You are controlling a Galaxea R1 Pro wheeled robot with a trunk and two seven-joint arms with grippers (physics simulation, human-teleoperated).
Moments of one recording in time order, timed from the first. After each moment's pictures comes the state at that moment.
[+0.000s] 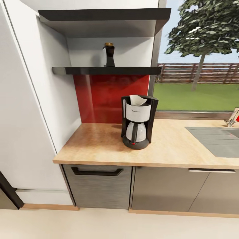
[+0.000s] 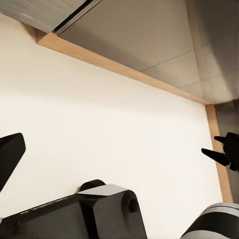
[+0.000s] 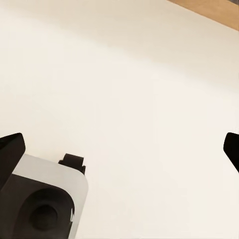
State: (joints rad) left arm -0.19 0.27 -0.48 -0.10 0.92 -0.19 -1.15; right arm -0.13 -0.10 0.01 -0.18 0.26 -0.27 0.00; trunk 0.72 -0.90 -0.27
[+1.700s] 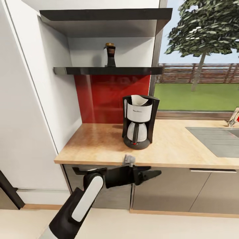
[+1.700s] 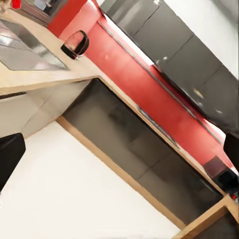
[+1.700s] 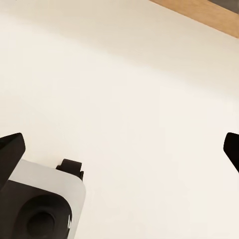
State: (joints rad) left arm -0.49 -0.10 -0.50 -1.50 0.84 0.77 -0.53; right arm -0.13 -0.10 0.01 -0.19 0.27 -0.28 0.00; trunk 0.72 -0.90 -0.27
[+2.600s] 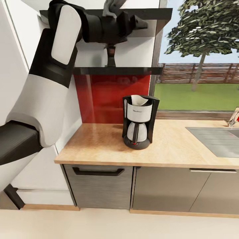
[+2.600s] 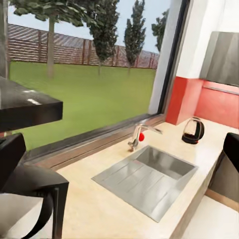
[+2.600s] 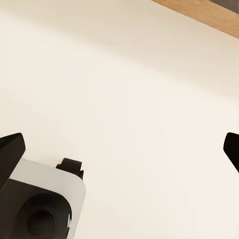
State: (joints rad) left arm -1.79 -0.17 -0.20 -0.96 0.76 0.98 -0.15; right arm -0.13 -0.10 0.02 -0.19 0.27 -0.28 0.00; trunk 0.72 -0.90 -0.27
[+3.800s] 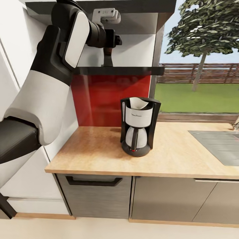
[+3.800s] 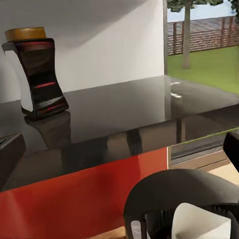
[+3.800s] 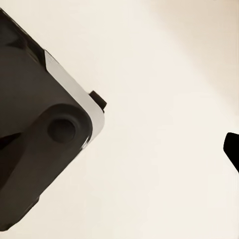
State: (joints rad) left arm -1.82 -0.17 -0.25 -0.92 0.32 0.98 0.08; right arm -0.13 -0.09 0.02 -0.02 0.76 -0.28 0.00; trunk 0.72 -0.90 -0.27
